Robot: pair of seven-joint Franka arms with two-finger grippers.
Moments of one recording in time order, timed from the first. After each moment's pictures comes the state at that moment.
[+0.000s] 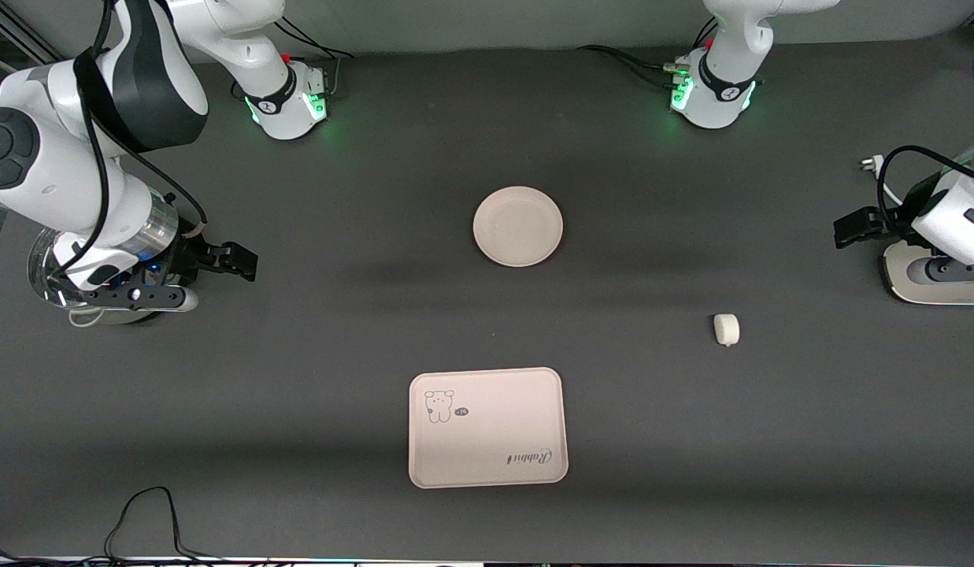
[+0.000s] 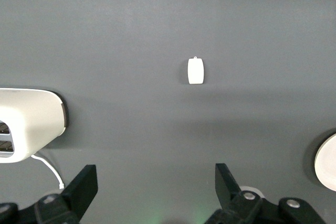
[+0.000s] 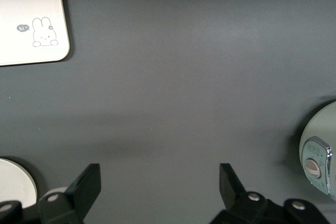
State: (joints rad) left arm 0.01 0.06 -0.03 -1.63 0.05 1.57 -0.03; right arm 0.20 0.09 0.00 -1.75 0.00 1.80 0.26
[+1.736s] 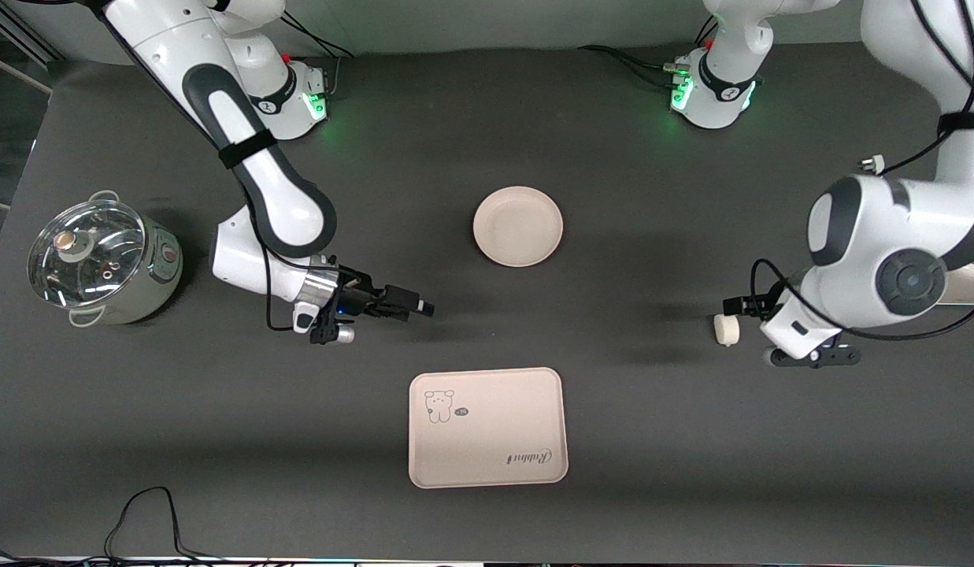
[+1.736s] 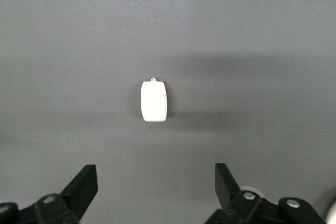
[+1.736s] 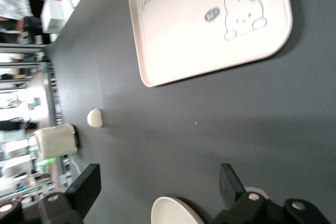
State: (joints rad) left arm 0.02 0.39 -0.15 -1.75 0.05 1.91 -0.17; right arm 0.25 0.42 0.19 -2.04 1.41 2.49 -0.59
